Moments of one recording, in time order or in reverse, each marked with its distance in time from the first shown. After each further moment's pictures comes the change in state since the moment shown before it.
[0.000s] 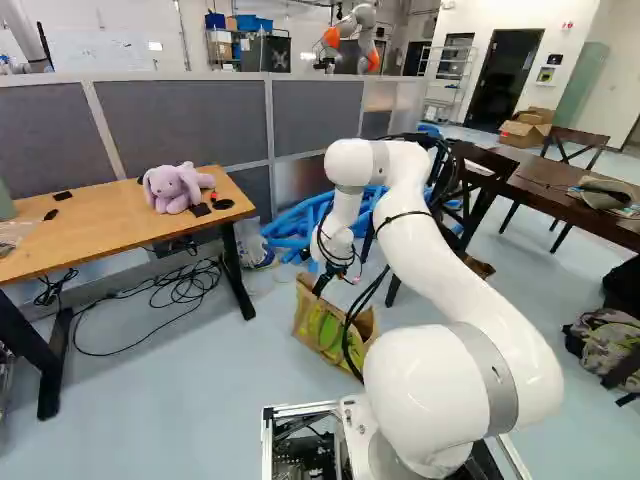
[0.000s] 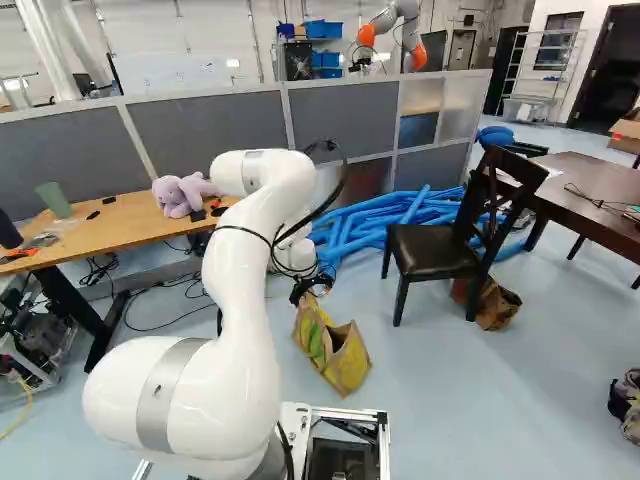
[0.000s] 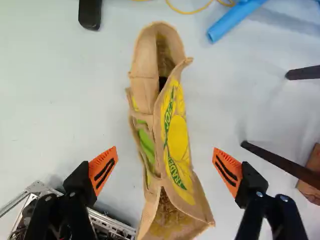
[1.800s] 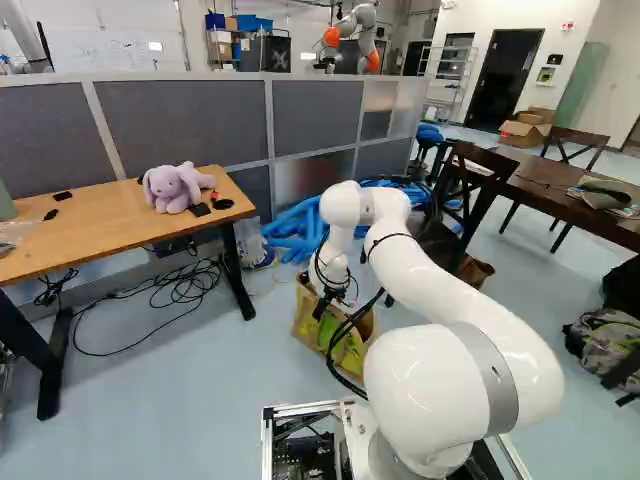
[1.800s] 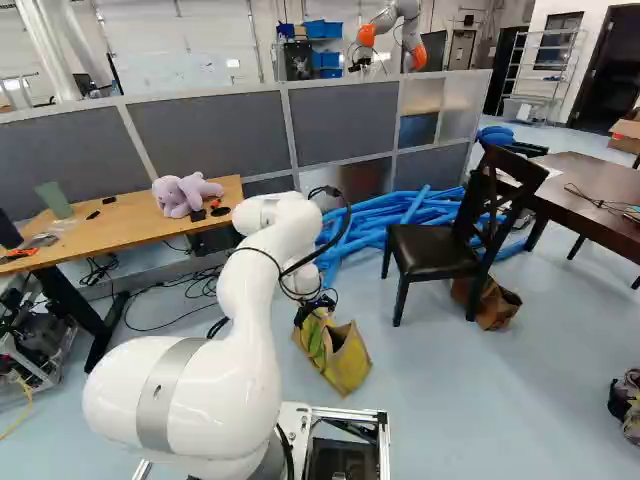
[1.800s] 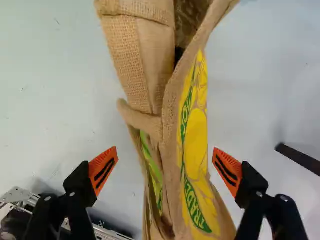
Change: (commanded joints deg) arm 0.0 -19.3 -17.2 0.0 -2.9 0.0
